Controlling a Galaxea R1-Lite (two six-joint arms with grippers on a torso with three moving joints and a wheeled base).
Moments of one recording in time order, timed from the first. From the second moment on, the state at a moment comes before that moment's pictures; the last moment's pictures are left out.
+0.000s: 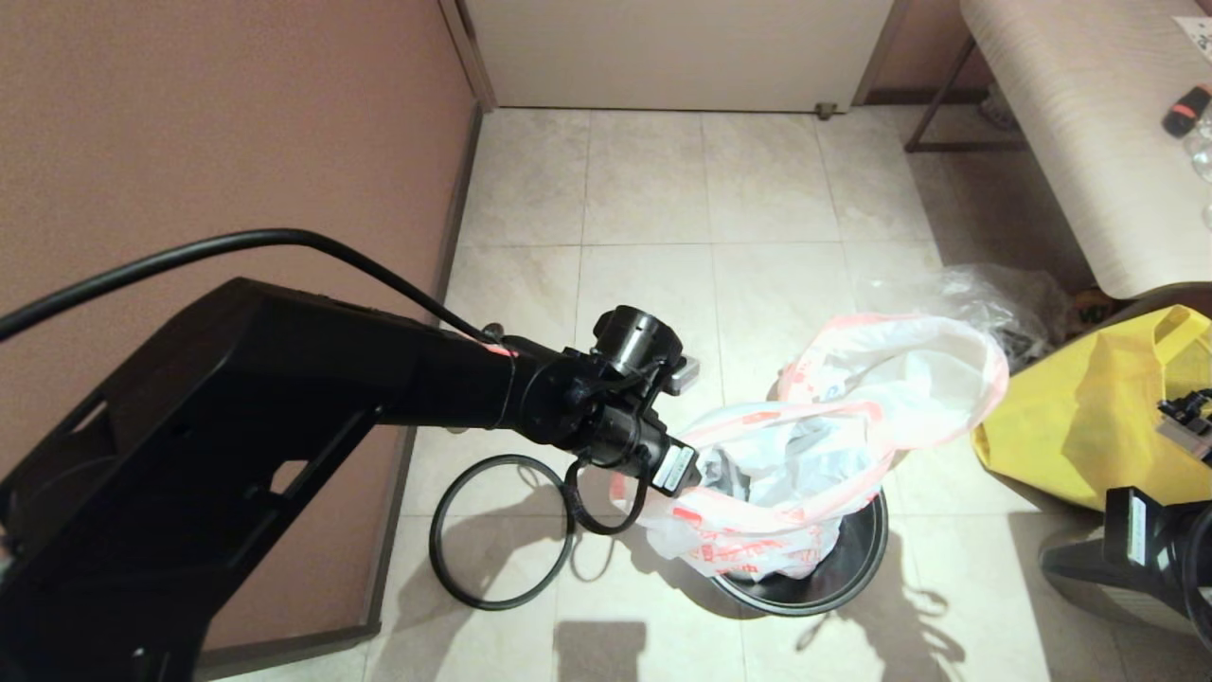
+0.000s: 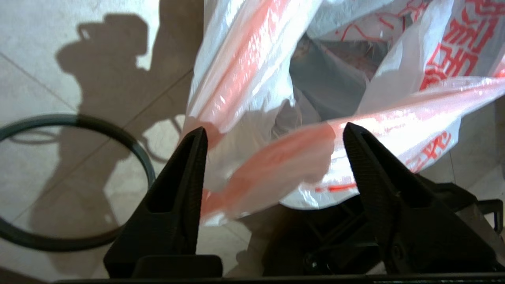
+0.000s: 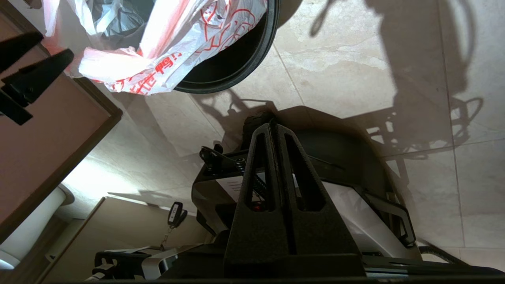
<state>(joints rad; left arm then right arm) -0.69 2.22 -1.63 0.25 0.00 0.06 0.03 1.31 -0.75 0.30 0.25 0.57</state>
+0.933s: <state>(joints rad) -0.84 2.26 -1.70 0.22 0.00 0.05 -0.05 1.32 -0.69 0.26 0.25 0.50</state>
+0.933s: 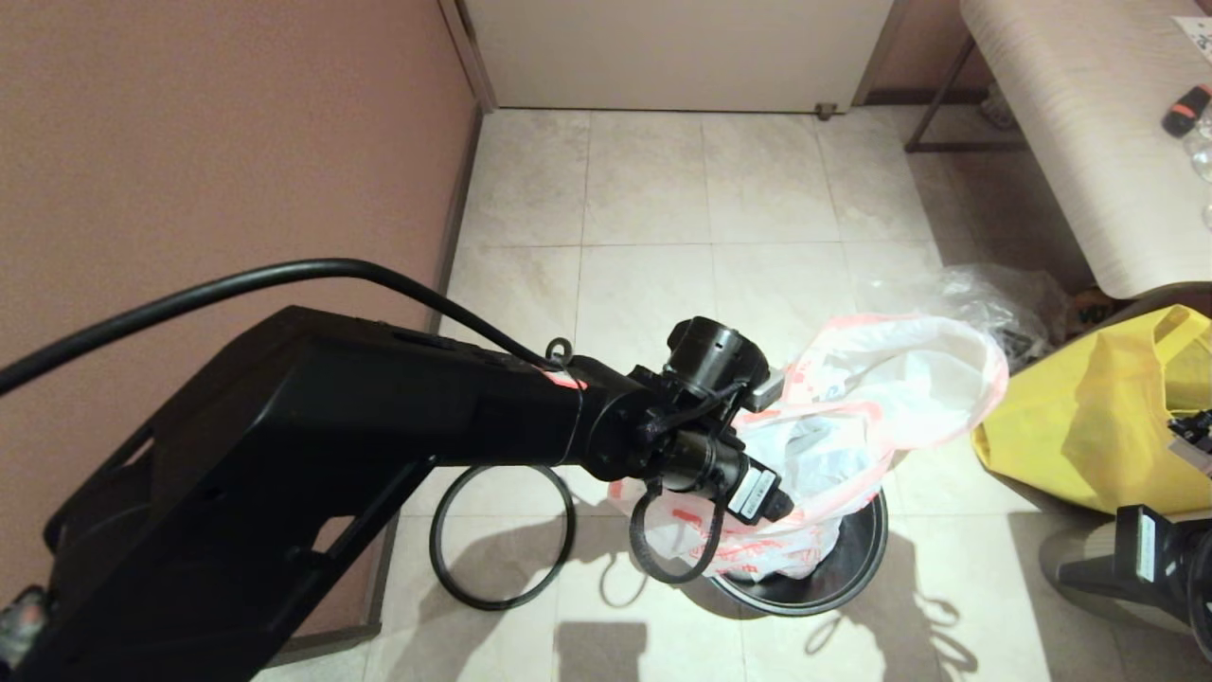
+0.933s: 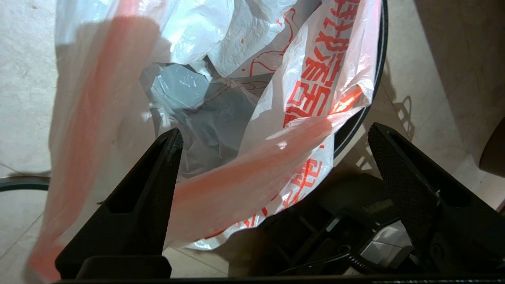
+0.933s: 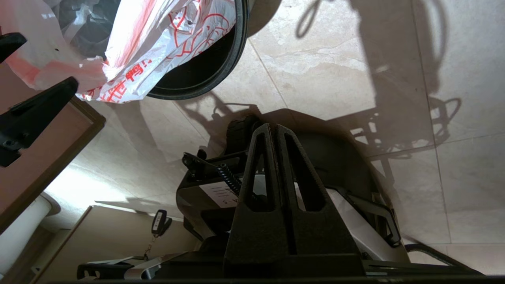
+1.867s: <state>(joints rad) -0.76 2.53 -1.95 0.17 0.04 0.07 -0.14 1.32 -0.64 0.23 0.30 0.42</state>
